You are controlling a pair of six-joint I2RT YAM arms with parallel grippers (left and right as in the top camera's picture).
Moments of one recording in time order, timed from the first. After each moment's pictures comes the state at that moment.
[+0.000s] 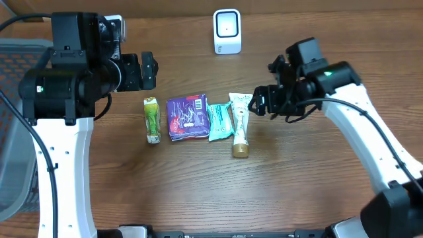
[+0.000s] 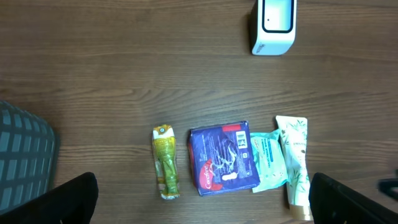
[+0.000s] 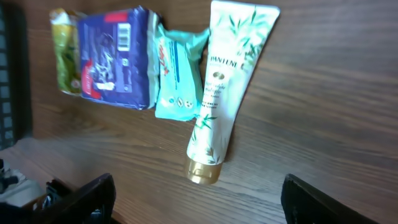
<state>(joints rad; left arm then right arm) -0.03 1.50 1.94 -1.33 0.09 -0.10 0.33 1.67 1.47 -1.06 -0.41 0.27</state>
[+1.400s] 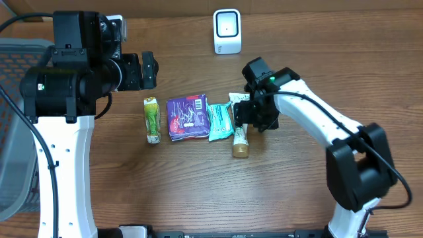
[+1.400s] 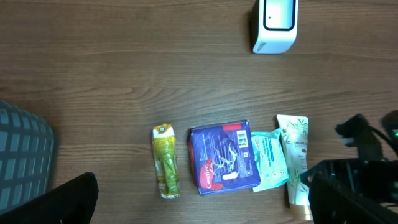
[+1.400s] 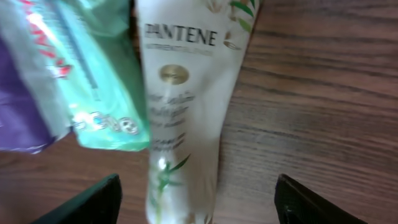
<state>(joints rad) -0.03 1.51 1.94 -1.33 0.09 -0.10 0.49 1.96 1.47 -1.00 -0.25 0.46</state>
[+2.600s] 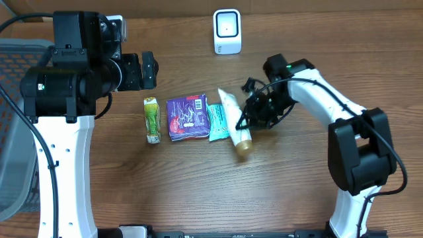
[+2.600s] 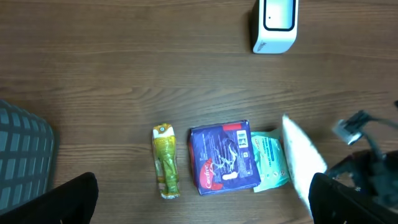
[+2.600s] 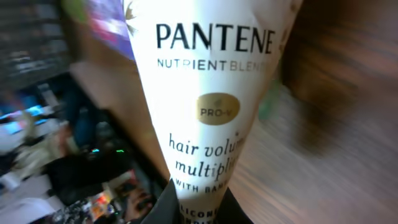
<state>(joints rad) -0.03 1.51 1.94 -1.33 0.09 -0.10 0.32 2.05 1.50 -1.08 -0.87 -0.01</state>
